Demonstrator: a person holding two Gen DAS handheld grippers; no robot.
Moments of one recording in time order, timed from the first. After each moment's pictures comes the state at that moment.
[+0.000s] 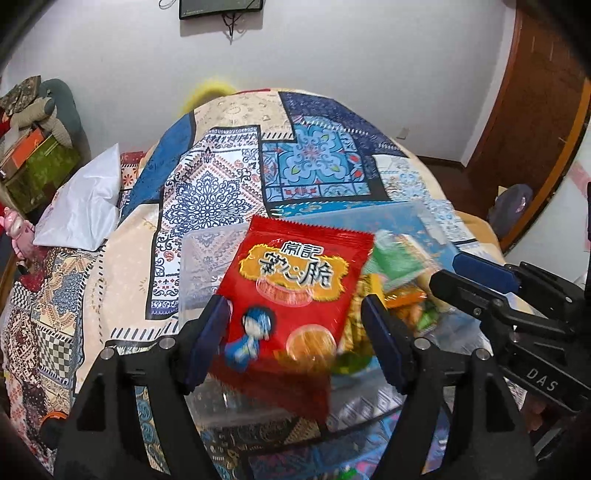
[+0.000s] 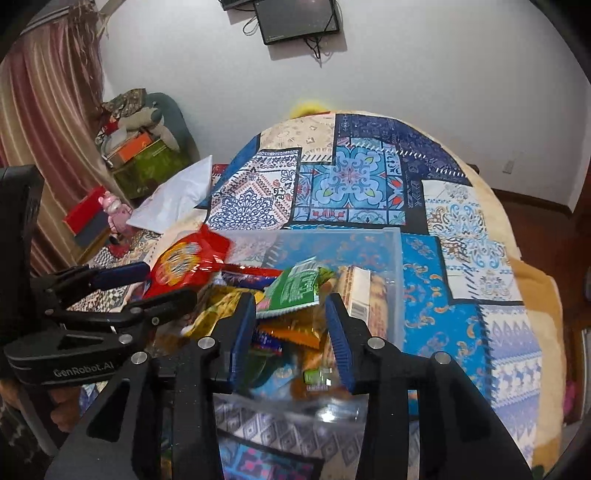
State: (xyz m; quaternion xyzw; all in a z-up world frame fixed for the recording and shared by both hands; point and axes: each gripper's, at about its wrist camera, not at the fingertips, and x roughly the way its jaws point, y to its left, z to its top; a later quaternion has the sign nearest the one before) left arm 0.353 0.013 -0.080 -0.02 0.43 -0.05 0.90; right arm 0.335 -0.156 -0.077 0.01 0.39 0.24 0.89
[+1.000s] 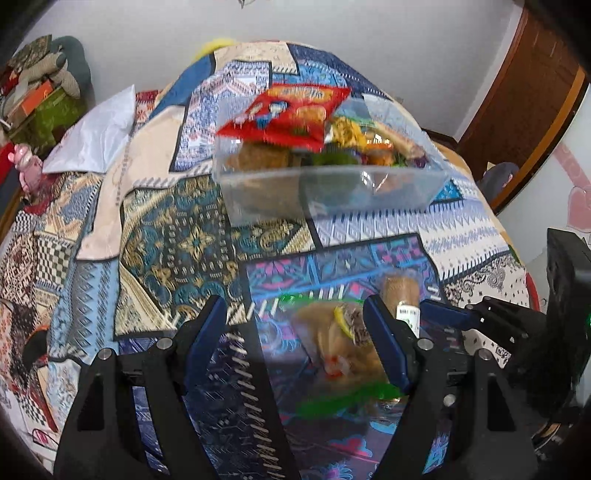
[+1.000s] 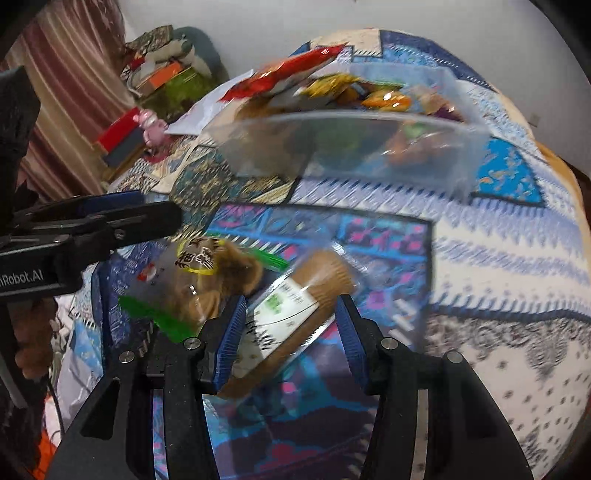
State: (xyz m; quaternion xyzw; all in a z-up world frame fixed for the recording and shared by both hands) left arm 0.205 0.029 -0.119 -0.05 0.49 -0.05 0.87; right arm 0.199 -0.132 -0.147 -0.02 0.50 0.29 0.82
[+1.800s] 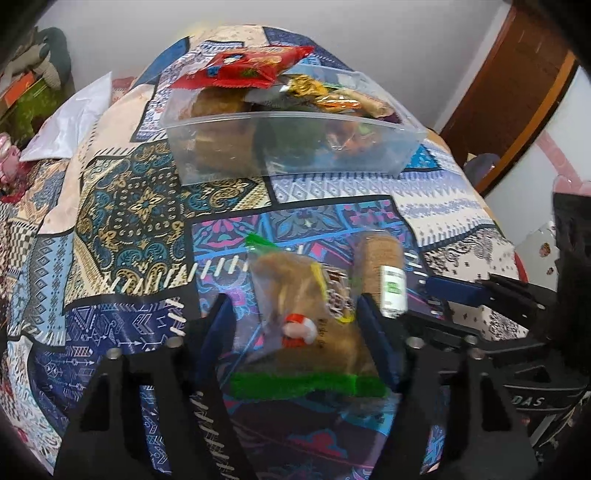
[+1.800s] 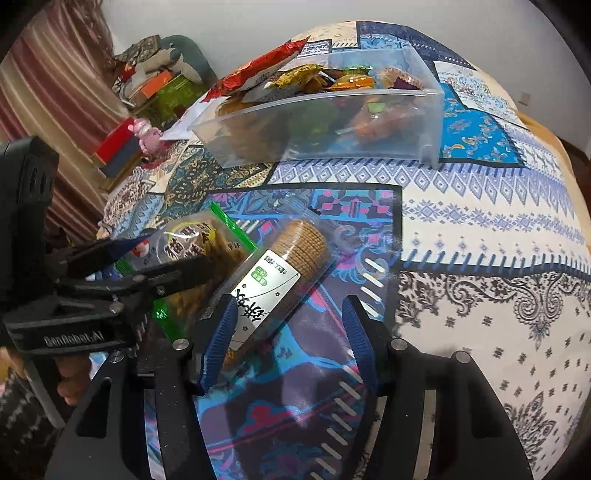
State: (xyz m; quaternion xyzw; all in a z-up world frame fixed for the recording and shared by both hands) left arm 0.186 0.001 -0.151 -0.07 0.49 -0.10 0.86; right arm 0.185 -0.165 -0.148 0.02 0.51 0.28 0.82
